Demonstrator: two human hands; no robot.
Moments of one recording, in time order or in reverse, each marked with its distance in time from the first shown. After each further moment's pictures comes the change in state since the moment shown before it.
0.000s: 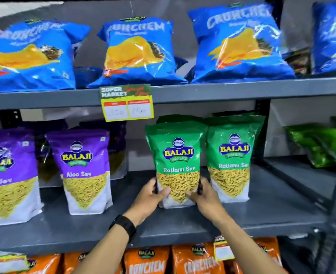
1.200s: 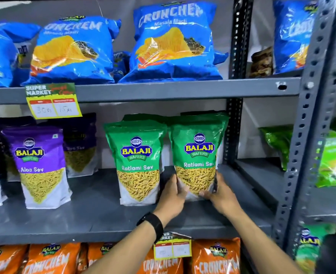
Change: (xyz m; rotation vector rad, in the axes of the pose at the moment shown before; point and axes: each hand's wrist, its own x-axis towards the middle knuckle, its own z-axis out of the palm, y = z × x) left_hand 0.019 0.048 0.224 0.404 0.102 -0.042; right_hand 0.022 0.093 -0.181 -0.018 0.033 -0.027
